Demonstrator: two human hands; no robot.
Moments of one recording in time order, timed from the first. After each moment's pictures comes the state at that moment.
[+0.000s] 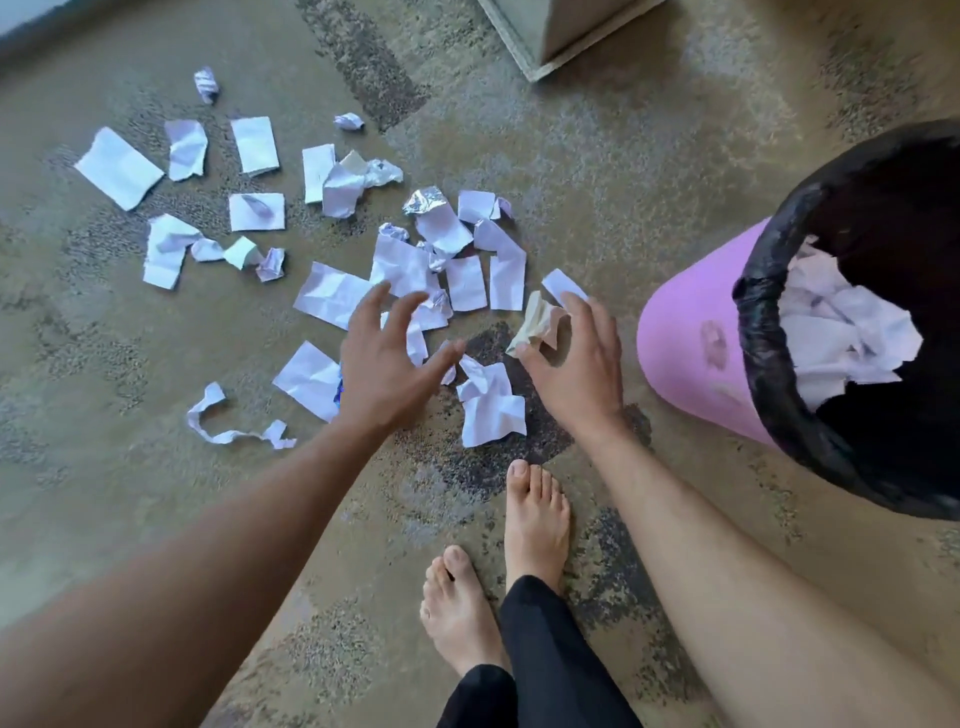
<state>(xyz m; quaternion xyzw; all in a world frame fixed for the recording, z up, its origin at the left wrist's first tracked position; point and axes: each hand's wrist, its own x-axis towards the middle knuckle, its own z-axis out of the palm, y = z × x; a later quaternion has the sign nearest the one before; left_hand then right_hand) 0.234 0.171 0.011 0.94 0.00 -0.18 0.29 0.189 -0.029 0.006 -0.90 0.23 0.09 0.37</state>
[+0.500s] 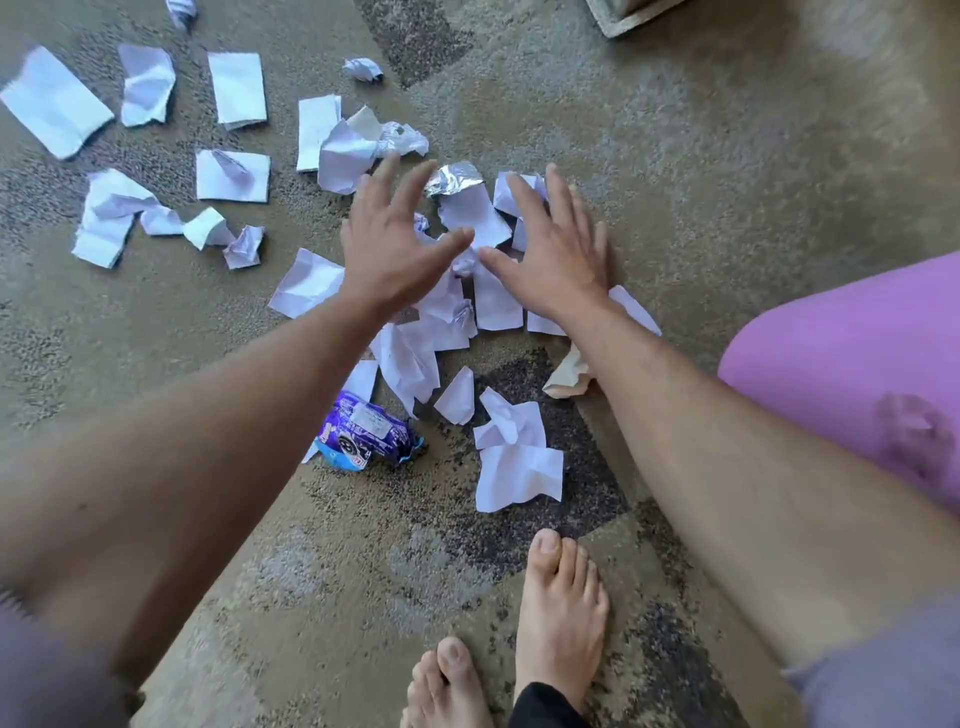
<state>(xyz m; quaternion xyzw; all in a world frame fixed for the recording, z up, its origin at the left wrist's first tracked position) 0.366 0.178 -0.116 0.95 -0.01 -0.14 0.29 0.344 -0.002 -0.115 -0.96 0.06 0.18 0.21</state>
